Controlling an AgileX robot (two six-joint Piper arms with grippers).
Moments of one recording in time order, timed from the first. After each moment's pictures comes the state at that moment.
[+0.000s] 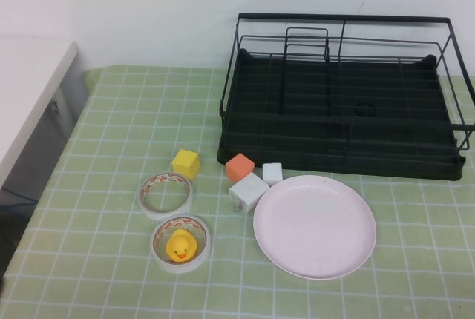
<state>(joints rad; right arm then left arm) -0.11 -0.01 0.03 0.85 0.51 -0.23 -0.18 0.01 -0.05 -0.69 0.10 -0.45</state>
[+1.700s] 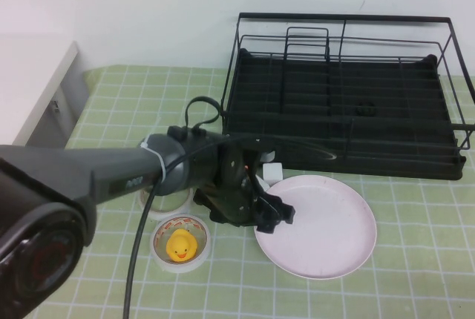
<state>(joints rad) -0.11 -0.01 0.03 1.09 0.68 -0.70 -0.64 2.14 -1.44 -0.19 0.54 -0.13</state>
